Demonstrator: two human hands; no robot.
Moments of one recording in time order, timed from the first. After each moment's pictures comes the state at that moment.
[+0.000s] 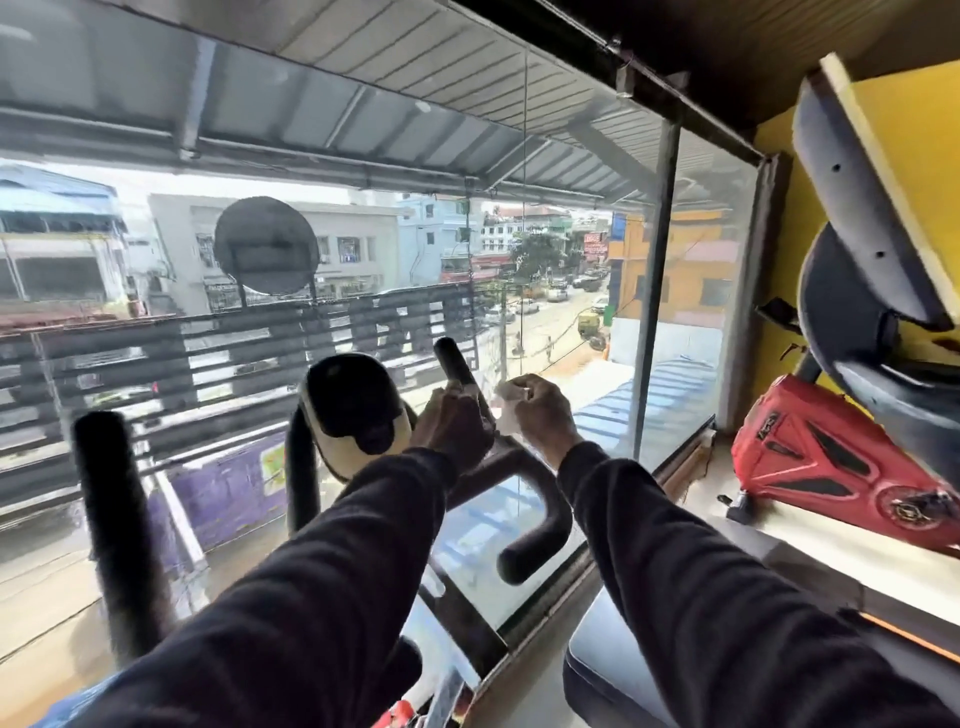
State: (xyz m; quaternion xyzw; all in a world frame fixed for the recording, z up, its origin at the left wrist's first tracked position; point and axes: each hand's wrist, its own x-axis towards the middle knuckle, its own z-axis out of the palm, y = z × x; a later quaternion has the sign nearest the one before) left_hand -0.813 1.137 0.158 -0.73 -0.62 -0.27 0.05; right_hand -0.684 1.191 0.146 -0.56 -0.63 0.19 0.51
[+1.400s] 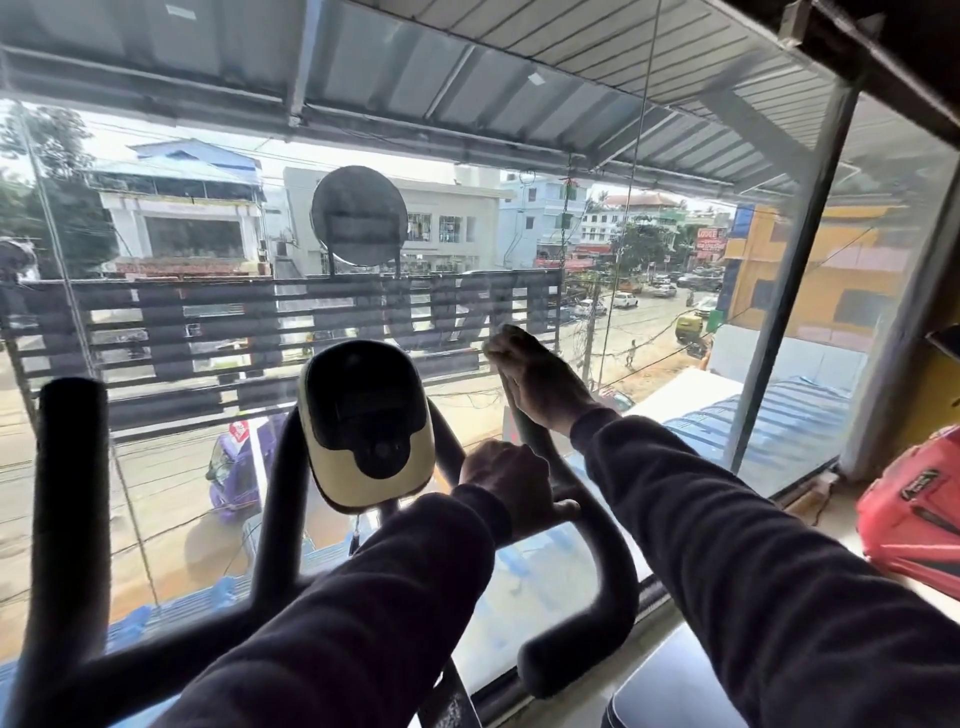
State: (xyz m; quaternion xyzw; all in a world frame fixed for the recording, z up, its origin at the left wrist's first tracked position) left_hand -0.795 1.195 0.119 -0.75 -0.64 -0.06 0.15; right_hand -0.734 1.365 0.142 -0.21 -0.89 -0.20 0.36
